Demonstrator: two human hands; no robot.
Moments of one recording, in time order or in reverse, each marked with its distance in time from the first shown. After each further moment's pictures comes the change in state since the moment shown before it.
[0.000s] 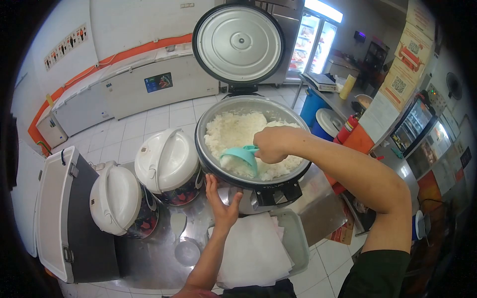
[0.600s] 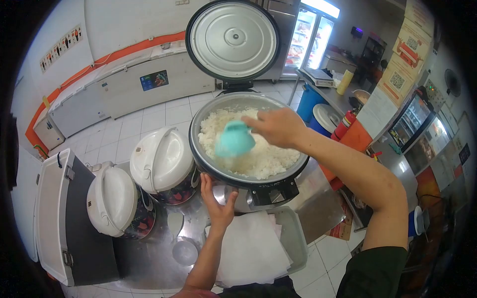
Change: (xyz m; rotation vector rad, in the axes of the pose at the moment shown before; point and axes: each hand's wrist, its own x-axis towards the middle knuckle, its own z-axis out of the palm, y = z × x) left_hand 0.000 0.003 -0.002 -0.015 -0.014 -0.023; right_hand 0.019 0.047 0.029 -0.258 0.760 -0.272
